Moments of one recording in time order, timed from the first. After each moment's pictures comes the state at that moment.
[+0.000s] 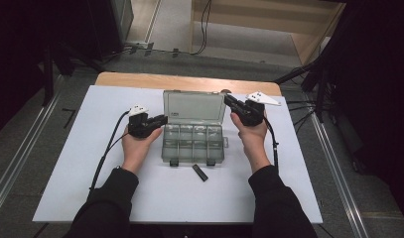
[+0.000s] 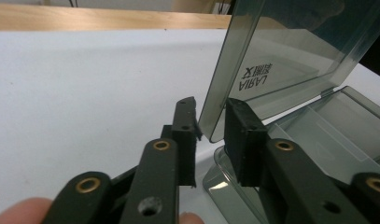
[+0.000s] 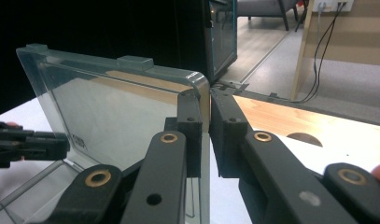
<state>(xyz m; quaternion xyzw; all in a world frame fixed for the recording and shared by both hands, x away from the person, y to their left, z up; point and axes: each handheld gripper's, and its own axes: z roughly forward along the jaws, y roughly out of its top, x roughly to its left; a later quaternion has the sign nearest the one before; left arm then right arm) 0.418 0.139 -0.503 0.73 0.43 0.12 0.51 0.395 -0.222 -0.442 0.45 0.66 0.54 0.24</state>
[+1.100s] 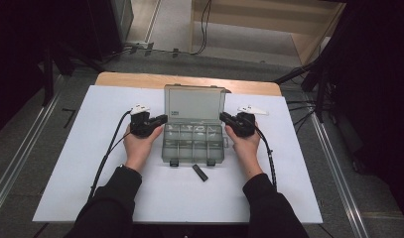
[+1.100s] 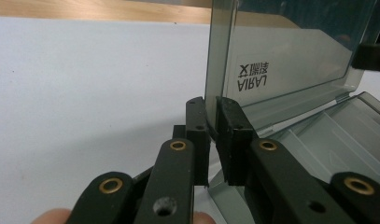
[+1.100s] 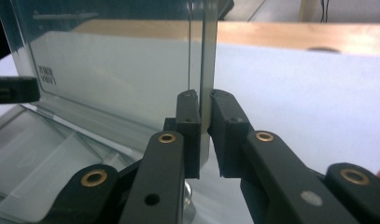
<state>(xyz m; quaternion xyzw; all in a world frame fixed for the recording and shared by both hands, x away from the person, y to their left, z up) 0.422 0.134 -0.505 0.73 0.46 0.12 0.50 0.399 -0.215 -0.505 0.52 0.68 0.49 0.18</state>
